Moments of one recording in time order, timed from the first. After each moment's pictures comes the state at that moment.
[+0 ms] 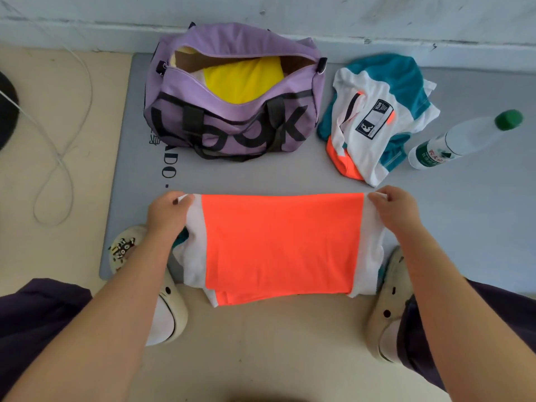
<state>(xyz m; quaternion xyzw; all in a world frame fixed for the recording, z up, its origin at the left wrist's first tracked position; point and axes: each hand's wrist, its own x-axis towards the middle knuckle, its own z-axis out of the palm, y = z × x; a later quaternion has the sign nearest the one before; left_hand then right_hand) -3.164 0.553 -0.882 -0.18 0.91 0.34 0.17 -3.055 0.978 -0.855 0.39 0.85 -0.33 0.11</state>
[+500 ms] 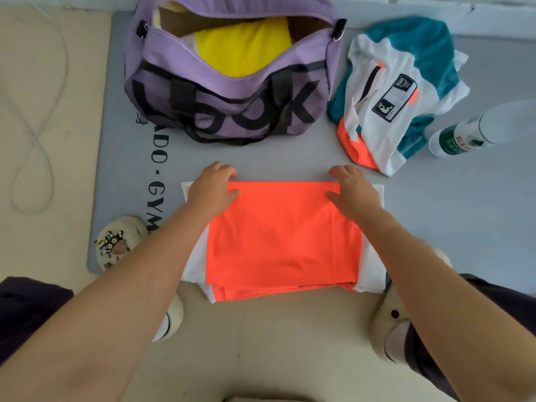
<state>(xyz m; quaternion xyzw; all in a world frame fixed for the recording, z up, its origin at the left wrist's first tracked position) -3.186 0.627 -0.912 0.14 0.94 0.17 0.25 -3.096 0.917 -0.900 0.14 0.95 -0.20 0.21</state>
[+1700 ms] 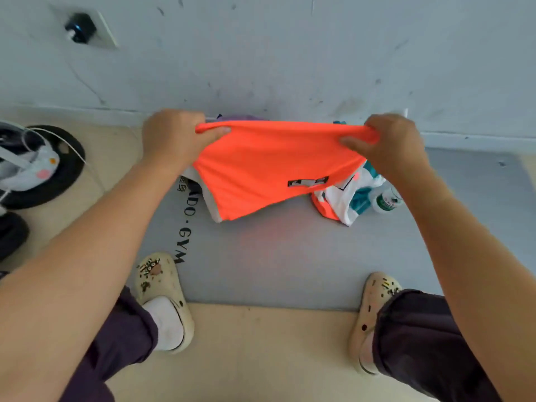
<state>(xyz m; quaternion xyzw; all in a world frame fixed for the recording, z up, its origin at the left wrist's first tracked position) -3.219 0.599 -0.603 0.19 0.96 0.18 -0.14 -3.114 0.941 -0.589 0.10 0.97 -0.17 -0.14</state>
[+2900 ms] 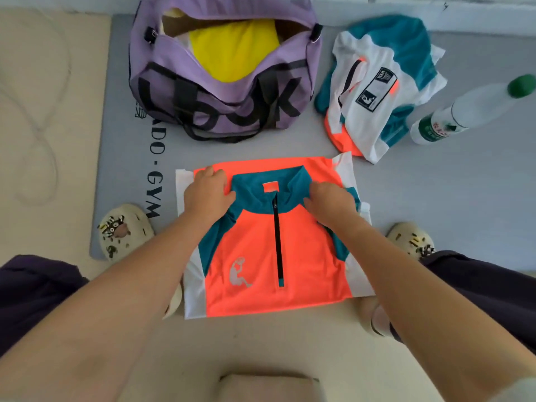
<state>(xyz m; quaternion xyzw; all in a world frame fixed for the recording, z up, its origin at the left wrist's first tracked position) -3.140 0.629 -0.895 0.11 0.97 0.09 0.22 -3.059 0.880 -0.894 0.11 0.96 -0.12 0.24</state>
